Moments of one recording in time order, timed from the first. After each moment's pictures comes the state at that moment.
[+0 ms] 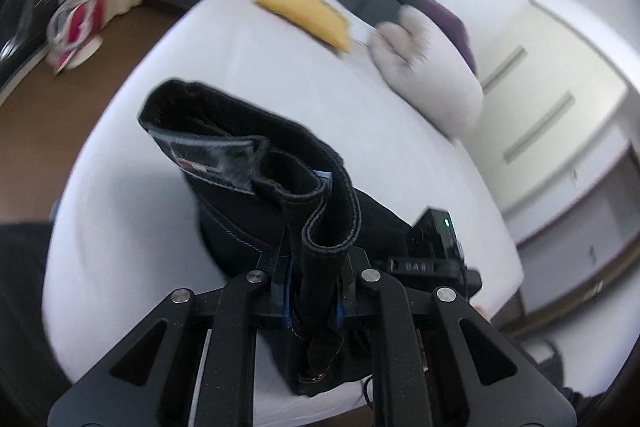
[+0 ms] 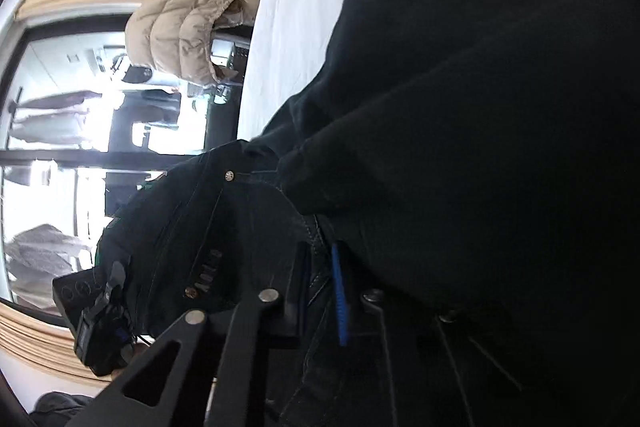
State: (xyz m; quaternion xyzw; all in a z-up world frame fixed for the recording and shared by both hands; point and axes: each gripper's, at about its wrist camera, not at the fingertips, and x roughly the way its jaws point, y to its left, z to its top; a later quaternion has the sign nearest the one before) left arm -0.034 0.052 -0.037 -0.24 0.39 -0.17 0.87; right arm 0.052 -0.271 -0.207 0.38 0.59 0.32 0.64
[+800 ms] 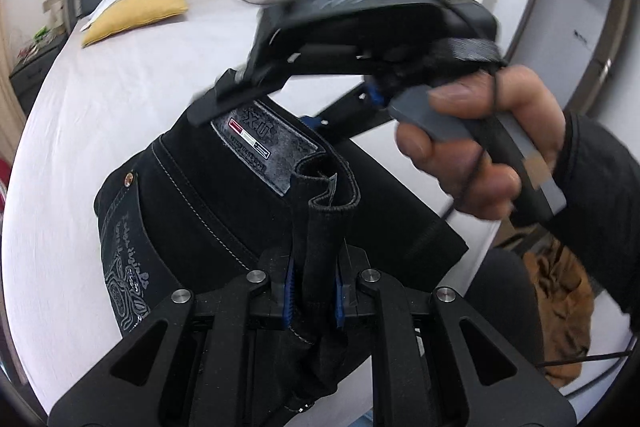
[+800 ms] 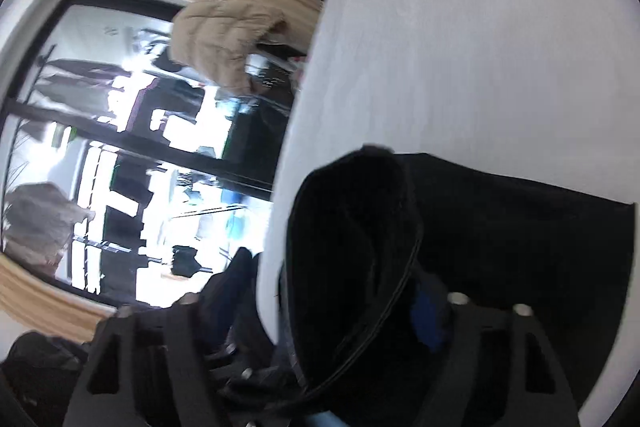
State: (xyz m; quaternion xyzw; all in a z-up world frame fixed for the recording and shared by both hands) left arm -0.002 -0.256 -0.081 0.07 0.41 -0.31 0.85; right arm 0.073 -0.369 -0.104 0.31 0.54 0.35 0.70
